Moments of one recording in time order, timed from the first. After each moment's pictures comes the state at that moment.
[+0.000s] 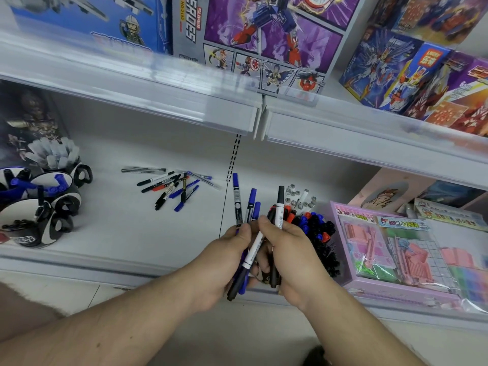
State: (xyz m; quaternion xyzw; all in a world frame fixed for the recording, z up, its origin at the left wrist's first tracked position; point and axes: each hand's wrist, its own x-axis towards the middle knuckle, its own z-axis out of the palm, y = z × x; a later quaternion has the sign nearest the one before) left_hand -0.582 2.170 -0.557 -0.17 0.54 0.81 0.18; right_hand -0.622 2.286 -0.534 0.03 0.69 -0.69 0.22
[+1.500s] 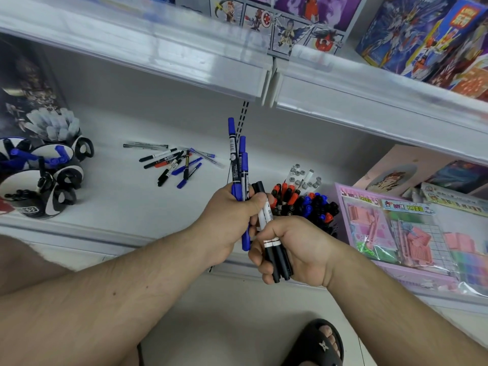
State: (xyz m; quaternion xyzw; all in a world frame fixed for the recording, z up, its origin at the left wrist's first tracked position) left_hand -0.602 2.175 -0.549 -0.18 0.58 0.79 0.04; right_hand -0.630 2.307 -0.535 0.03 0.65 -0.57 0.51
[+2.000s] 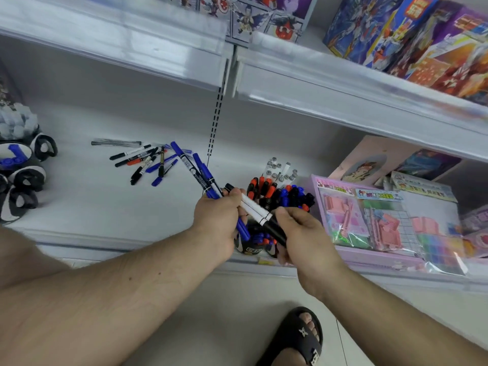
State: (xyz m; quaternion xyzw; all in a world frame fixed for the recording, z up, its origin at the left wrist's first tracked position) left_hand -0.627 2.218 -0.570 -0.36 0.42 0.83 -0.01; right_hand -0.615 2.347 -0.544 0.11 0.79 -0.58 0.14
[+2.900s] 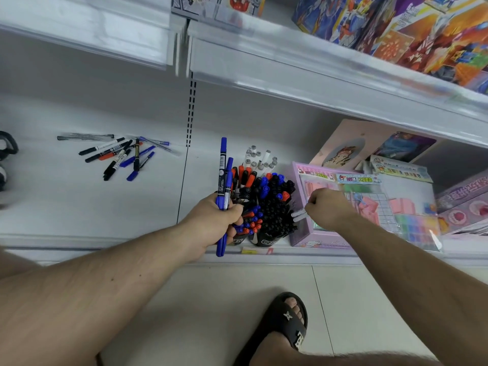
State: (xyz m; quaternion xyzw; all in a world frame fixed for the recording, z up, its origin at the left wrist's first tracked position) left_hand -0.626 2.228 -0.591 -0.17 0.66 0.71 0.16; right_hand -0.729 2.471 -0.580 0.00 0.99 0.00 0.13
